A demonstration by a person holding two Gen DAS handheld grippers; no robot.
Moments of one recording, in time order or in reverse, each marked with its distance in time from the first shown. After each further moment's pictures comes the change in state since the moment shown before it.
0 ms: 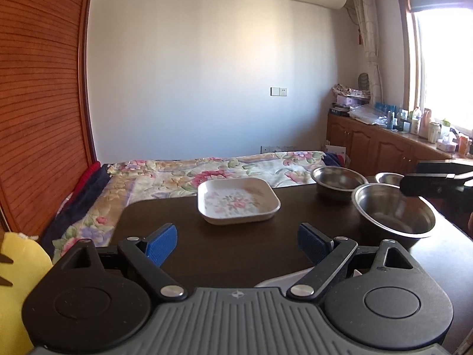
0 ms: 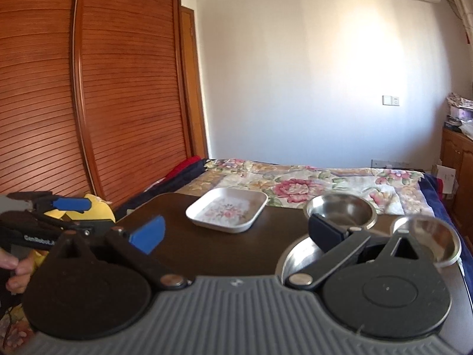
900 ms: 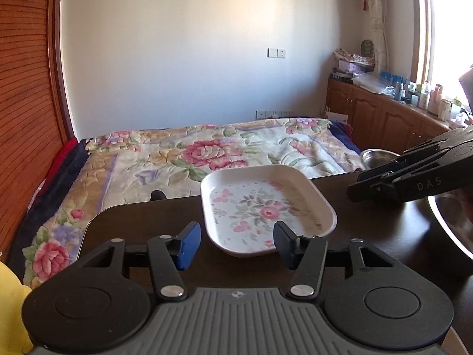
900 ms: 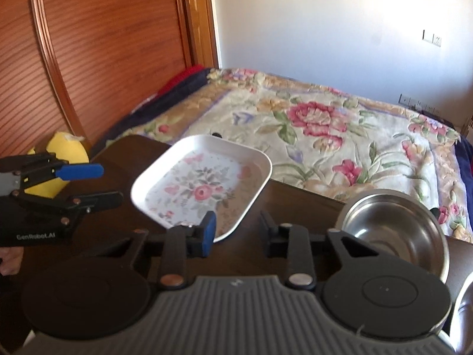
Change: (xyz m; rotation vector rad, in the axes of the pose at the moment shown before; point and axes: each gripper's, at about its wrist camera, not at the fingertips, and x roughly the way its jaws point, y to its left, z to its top) left arm 0.159 0.042 0.029 0.004 0.168 -0.053; right arm 0.190 -0.024 0.032 -0.048 0.443 0.047
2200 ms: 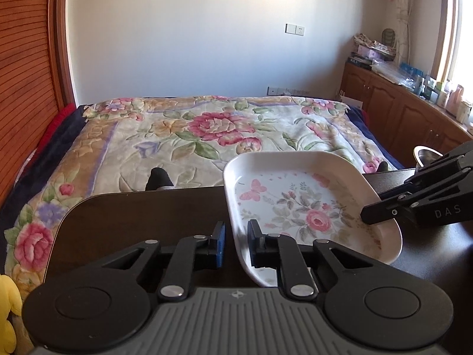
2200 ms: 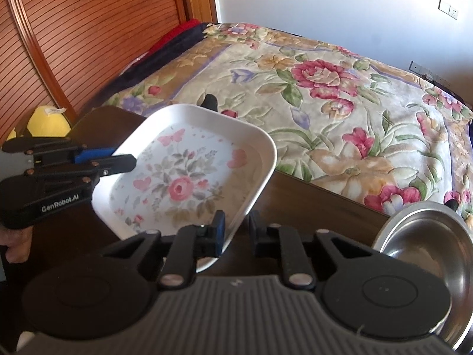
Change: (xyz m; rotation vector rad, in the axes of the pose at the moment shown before) left arm 0.076 0.031 0.008 -0.076 0.104 0.002; right arm 0.062 -0.007 0.024 0.001 0.190 0.007
